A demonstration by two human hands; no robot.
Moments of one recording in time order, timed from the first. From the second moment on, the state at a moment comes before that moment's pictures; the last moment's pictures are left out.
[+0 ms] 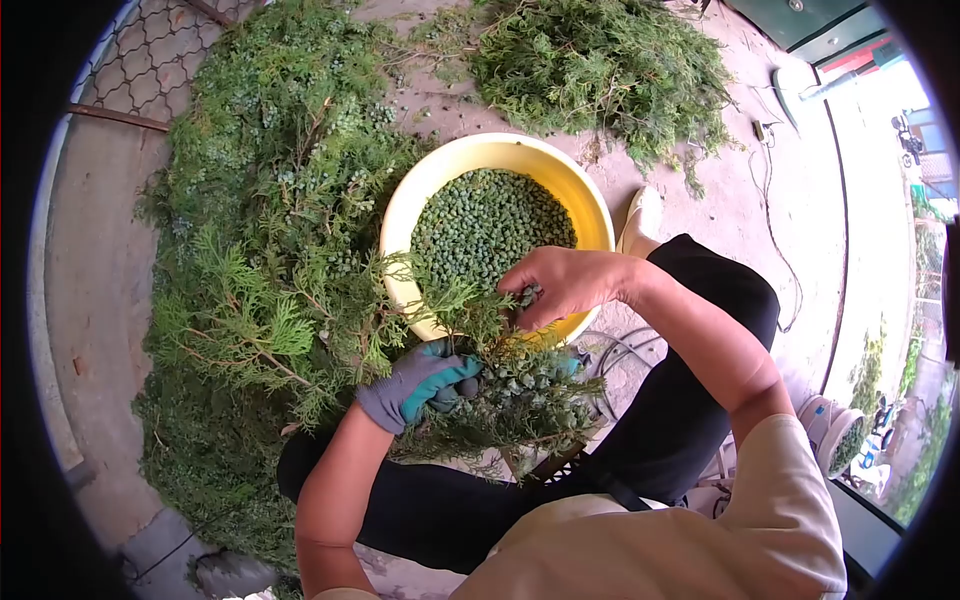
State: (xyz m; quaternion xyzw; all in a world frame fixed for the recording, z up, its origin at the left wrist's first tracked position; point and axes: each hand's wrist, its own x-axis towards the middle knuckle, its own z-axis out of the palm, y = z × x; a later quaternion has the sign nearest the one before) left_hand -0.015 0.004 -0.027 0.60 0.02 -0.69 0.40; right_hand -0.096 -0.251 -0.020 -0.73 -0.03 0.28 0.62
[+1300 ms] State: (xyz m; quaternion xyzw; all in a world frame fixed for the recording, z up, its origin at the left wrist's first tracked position) left_hand -0.011 0.011 -0.044 0.50 0.05 -0.73 0.46; right_hand -0.109 -0.221 -0.019 -0.81 -0.02 0.20 0.55
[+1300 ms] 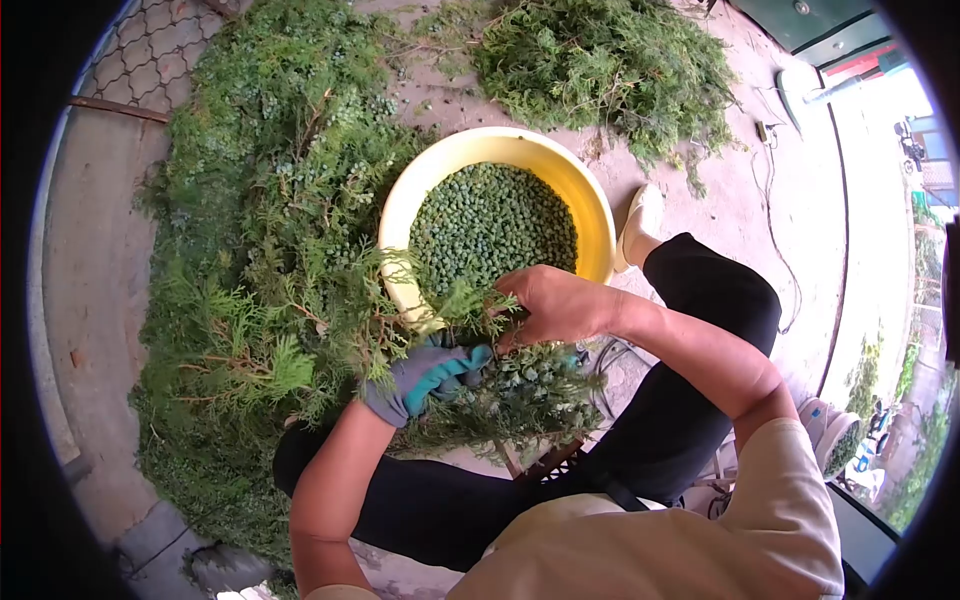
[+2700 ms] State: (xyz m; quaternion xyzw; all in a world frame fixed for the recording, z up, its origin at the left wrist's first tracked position) left_hand 0.007 -0.013 -0.018 0.55 0.10 -0.66 0.51; right_hand -0.111 -0.219 -0.025 -0.82 -0.01 0.06 0.57
